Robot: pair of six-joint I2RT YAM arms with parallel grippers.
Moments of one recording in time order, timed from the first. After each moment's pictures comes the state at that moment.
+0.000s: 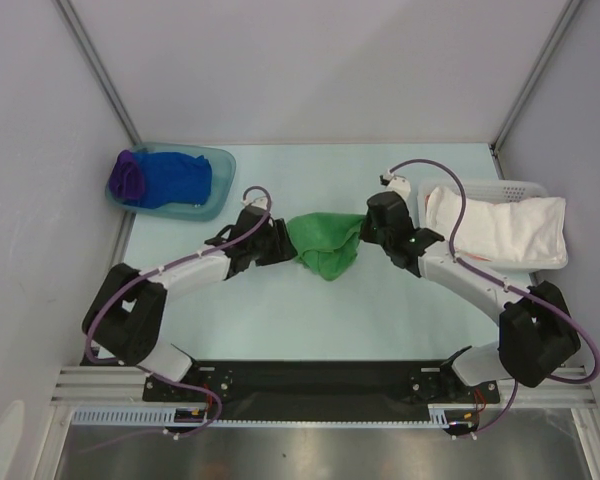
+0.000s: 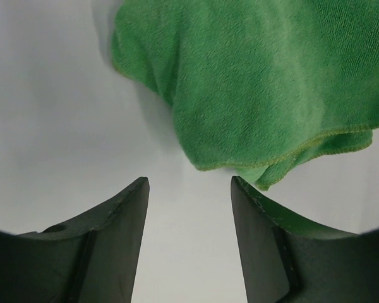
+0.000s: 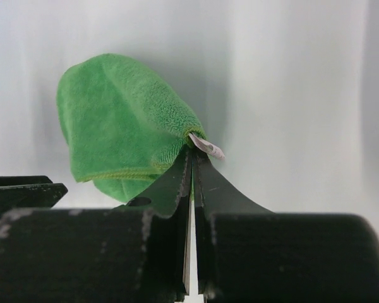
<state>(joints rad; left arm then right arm) -0.53 1.49 0.82 -0.10 0.03 -0.66 0.60 1.40 0.96 -0.15 0.34 0.60</state>
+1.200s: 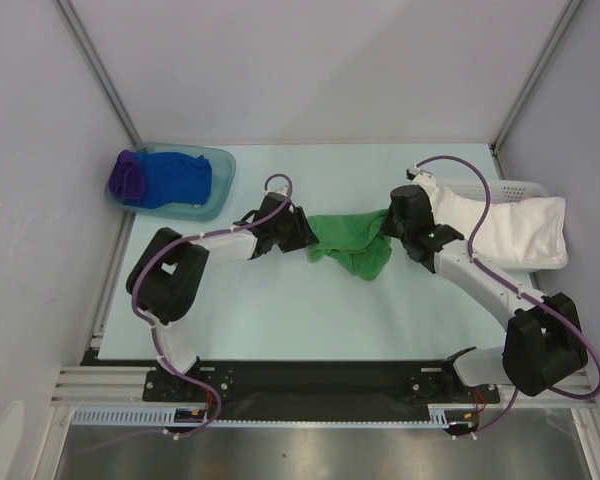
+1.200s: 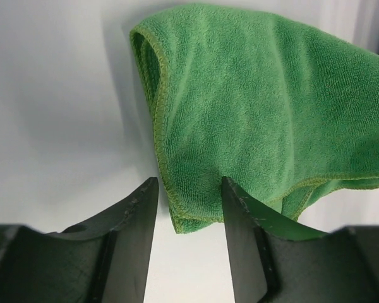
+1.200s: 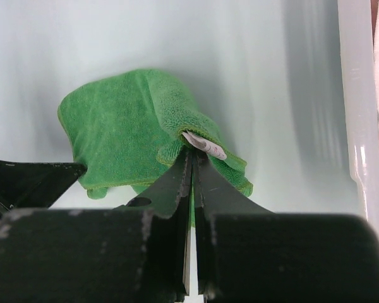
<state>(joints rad) -0.55 1.84 1.06 0.04 0.14 -0.76 0.46 1.34 0.95 -0.20 0.34 0.57</state>
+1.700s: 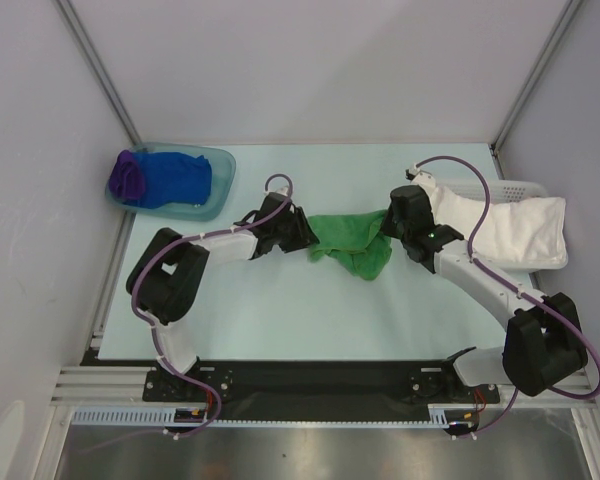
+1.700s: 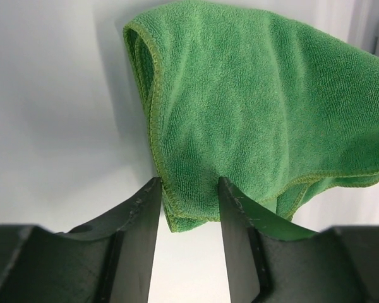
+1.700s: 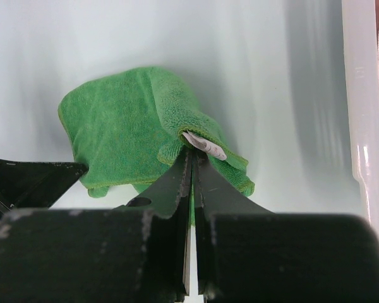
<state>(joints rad) -0.56 1.84 1.06 0.04 0.14 -0.78 0.46 1.34 0.95 -0.20 0.33 0.57</state>
